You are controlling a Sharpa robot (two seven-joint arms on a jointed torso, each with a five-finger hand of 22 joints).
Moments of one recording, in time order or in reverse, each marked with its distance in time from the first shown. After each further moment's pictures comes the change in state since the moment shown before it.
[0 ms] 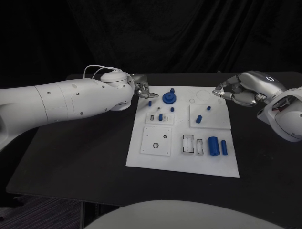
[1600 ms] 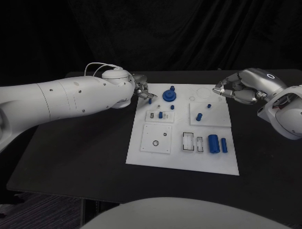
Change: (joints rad) left arm -0.007 0.018 0.000 -0.033 -0.001 0.067 -0.002; left_hand 0.011 0.004 0.000 0.000 0.019 0.000 0.000 0.000 0.000 0.000 0.000 0.000 0.000 0.000 0.000 0.000 0.000 0.000 0.000 0.000 0.000 0.000; right arm 0.000 -0.001 0.000 0.001 0.000 -0.001 0.005; right_hand 0.004 0.004 0.000 0.000 0.004 0.000 0.000 0.000 0.000 0.000 0.000 0.000 0.000 0.000 0.000 0.000 0.000 0.000 0.000 0.000 0.000 0.000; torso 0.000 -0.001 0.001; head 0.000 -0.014
